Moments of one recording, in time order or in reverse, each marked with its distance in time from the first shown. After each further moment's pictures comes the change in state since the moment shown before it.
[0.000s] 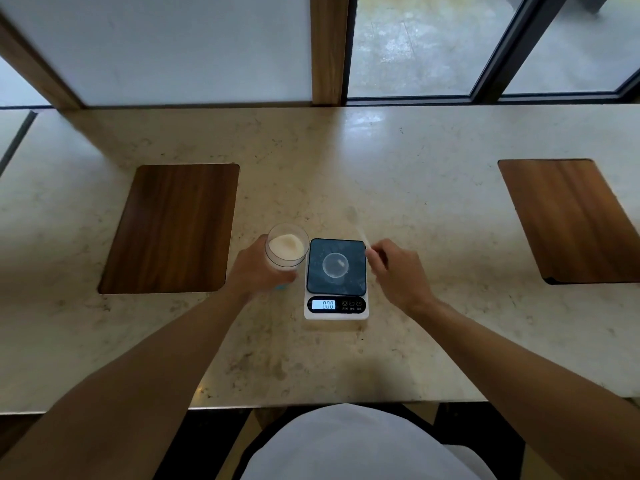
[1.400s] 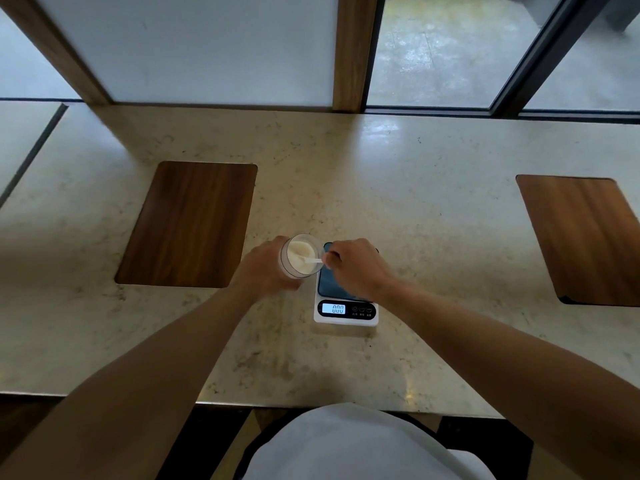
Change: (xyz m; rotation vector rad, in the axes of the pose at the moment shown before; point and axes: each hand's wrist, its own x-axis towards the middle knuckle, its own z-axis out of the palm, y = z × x) left_hand -0.002 -0.014 -0.008 0.213 0.055 0.168; right_hand 0.029 -0.077 0.030 -0.162 -0.317 -0.181
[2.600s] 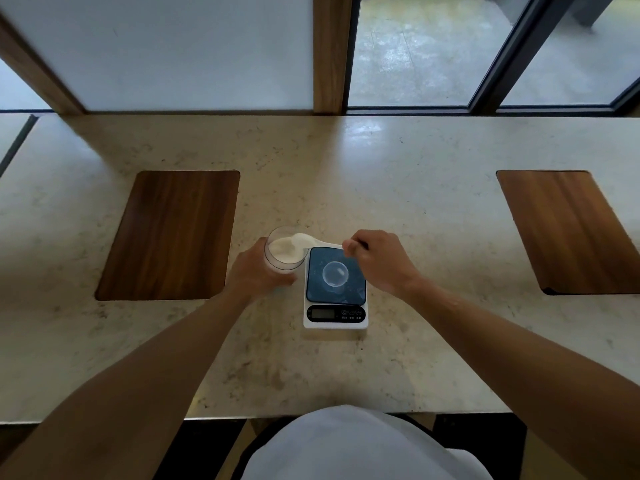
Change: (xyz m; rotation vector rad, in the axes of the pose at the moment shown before) left_hand 0.013 0.014 -0.002 -0.177 -0.033 -0.132; right_hand -0.015 0.030 -0.040 0.225 0.179 0.134
